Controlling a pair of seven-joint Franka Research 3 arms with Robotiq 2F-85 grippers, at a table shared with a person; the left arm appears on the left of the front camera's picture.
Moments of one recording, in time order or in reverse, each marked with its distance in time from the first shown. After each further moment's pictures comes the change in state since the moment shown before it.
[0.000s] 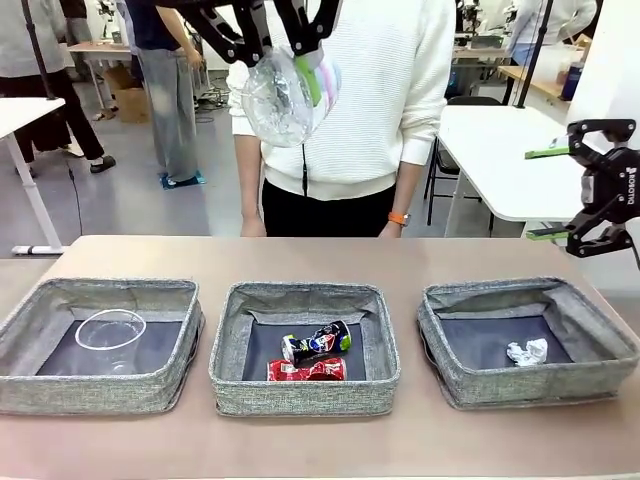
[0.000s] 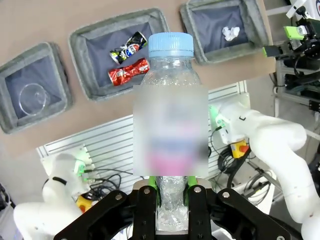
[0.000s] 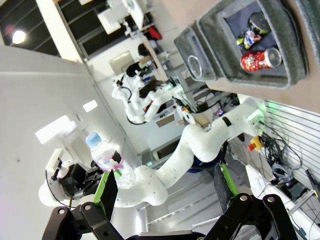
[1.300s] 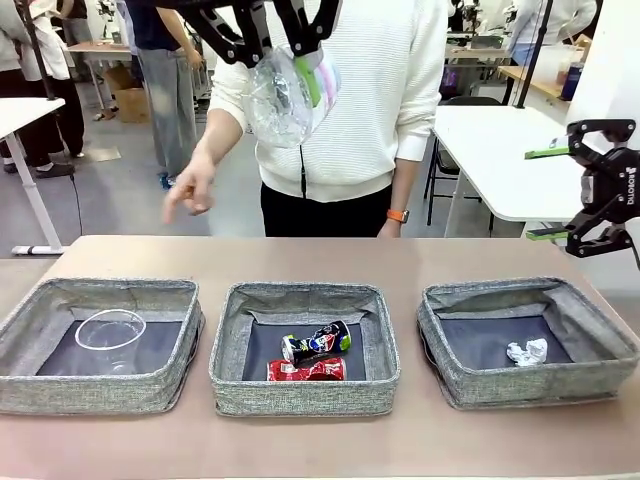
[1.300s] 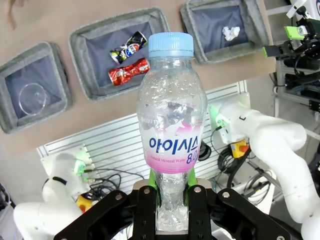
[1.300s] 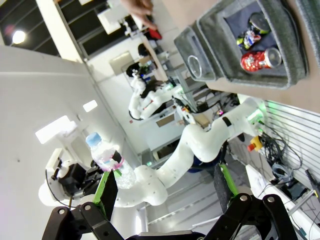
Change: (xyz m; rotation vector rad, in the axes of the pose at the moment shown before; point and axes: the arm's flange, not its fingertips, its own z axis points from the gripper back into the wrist) left arm 0.001 0.000 0.000 0.000 0.002 0.001; right arm 0.000 0.000 0.000 0.000 0.000 0.000
